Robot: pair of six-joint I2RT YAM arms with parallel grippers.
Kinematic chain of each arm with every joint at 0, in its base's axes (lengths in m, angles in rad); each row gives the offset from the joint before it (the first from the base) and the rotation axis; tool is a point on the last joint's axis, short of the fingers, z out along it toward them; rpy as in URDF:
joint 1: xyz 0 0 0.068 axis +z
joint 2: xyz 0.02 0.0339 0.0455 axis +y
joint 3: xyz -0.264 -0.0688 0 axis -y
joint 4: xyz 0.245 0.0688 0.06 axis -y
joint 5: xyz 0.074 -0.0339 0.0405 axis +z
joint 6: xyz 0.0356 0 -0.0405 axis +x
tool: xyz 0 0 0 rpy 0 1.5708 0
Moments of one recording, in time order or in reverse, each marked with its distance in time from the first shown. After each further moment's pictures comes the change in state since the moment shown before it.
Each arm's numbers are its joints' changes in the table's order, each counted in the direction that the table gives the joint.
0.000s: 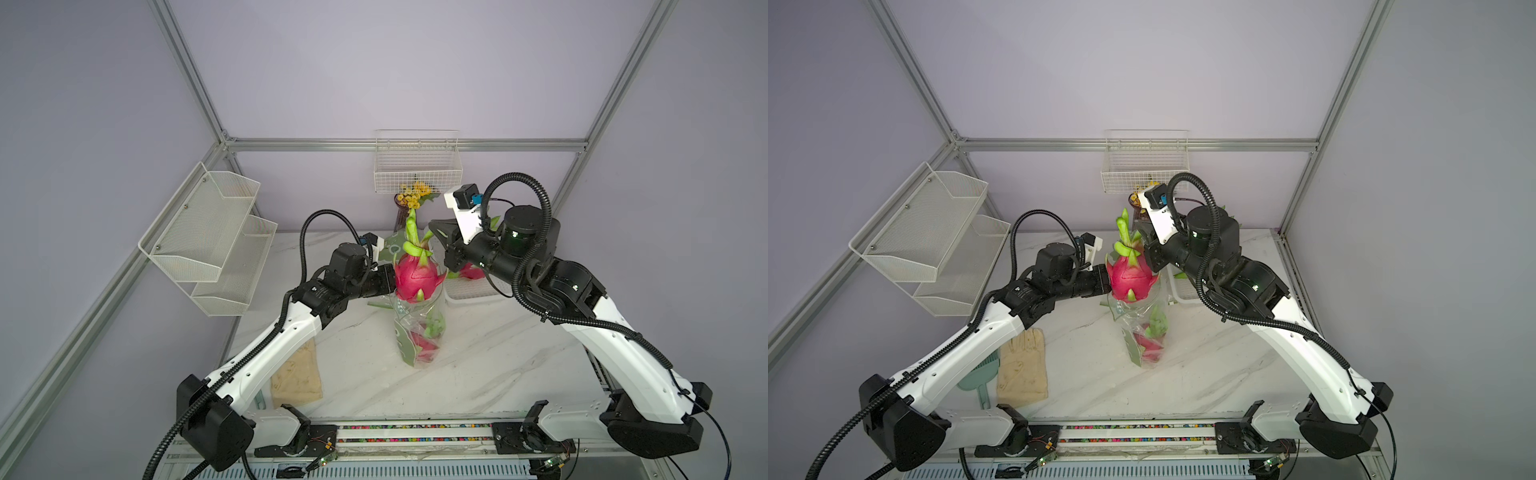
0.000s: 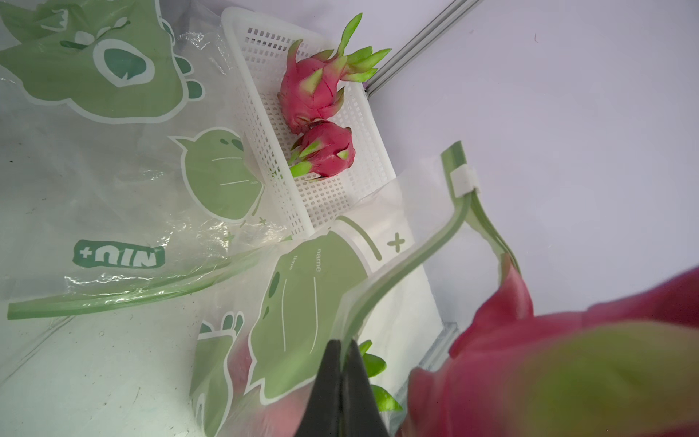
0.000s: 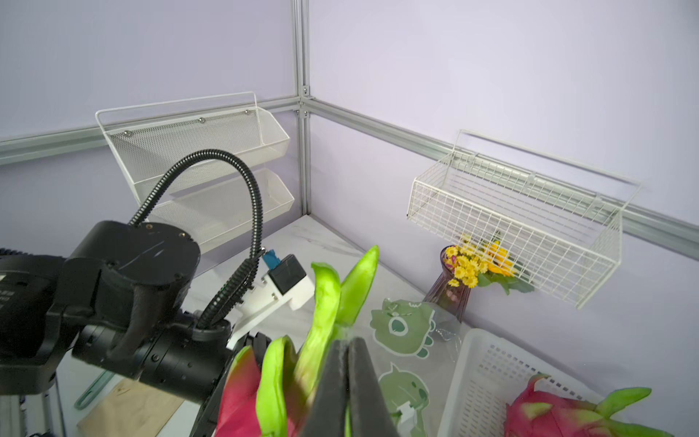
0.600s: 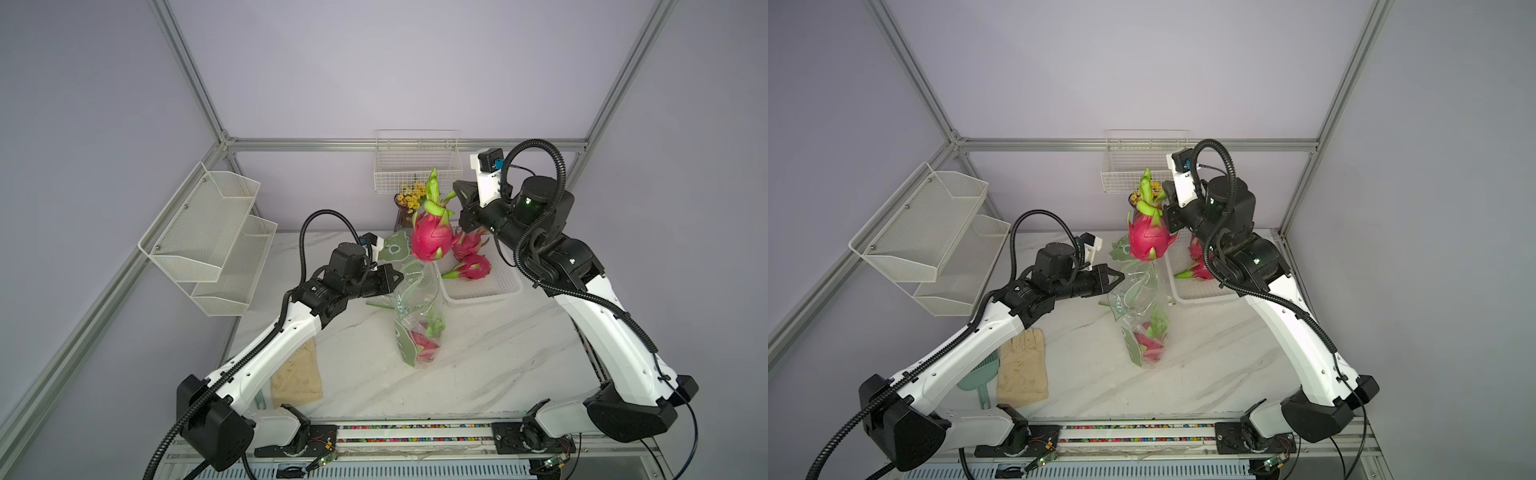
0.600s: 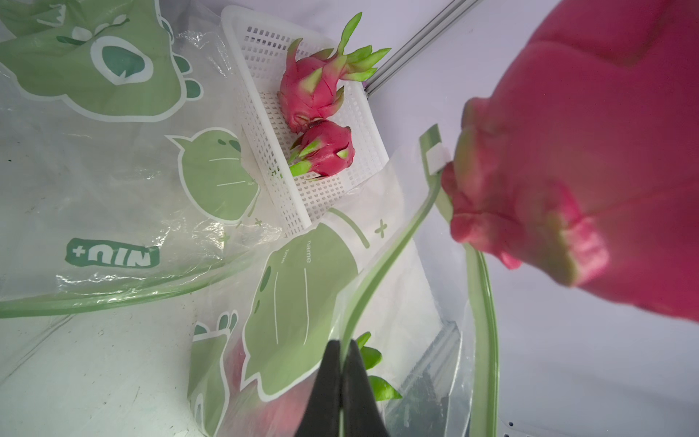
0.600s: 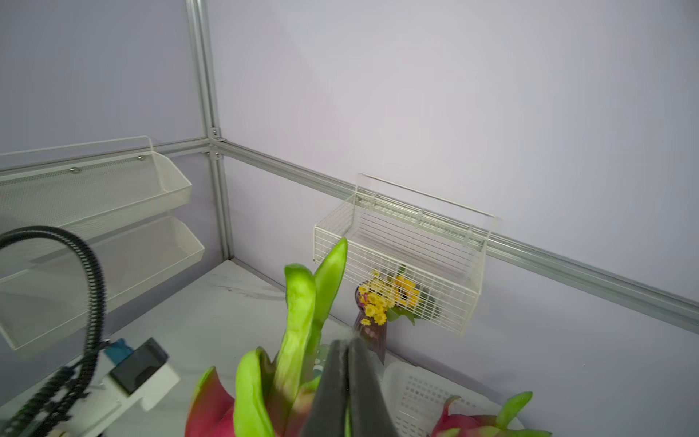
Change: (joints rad) left arm 0.005 0.000 0.000 -0.001 -0.010 0.000; right arm -0.258 0.105 0.102 0.102 0.008 -0.026
